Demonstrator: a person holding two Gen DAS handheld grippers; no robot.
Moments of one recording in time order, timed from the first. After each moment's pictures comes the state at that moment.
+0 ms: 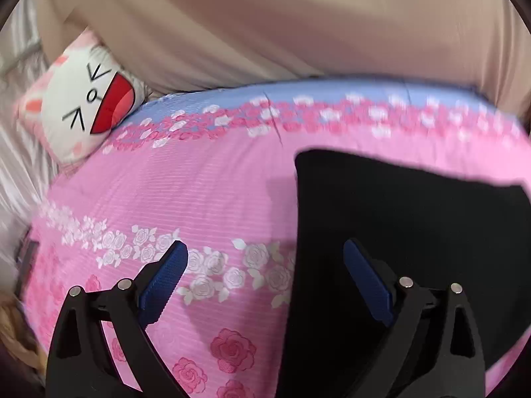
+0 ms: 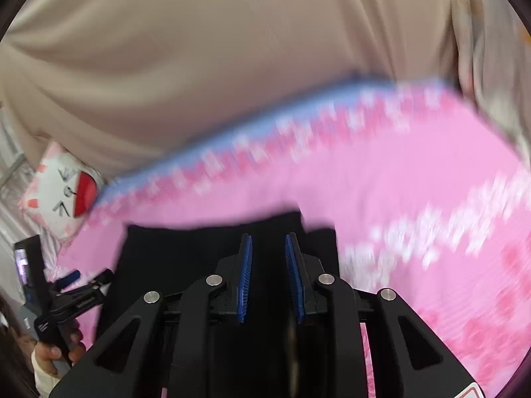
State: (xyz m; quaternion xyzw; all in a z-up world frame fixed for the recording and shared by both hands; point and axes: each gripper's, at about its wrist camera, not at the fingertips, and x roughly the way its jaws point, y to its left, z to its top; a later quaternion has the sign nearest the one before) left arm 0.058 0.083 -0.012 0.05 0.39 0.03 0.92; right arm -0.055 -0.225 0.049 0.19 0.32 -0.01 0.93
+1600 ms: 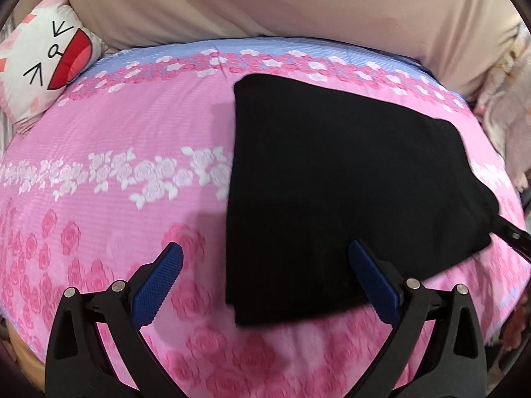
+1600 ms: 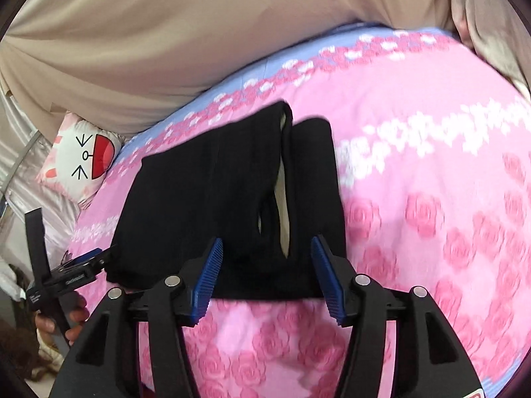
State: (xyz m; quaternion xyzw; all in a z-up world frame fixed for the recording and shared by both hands) left arm -0.016 0.078 -0.035 0.02 0.46 -0.11 0.88; right arm -0.118 -0.215 -0.006 0.24 0.41 0.02 0.88
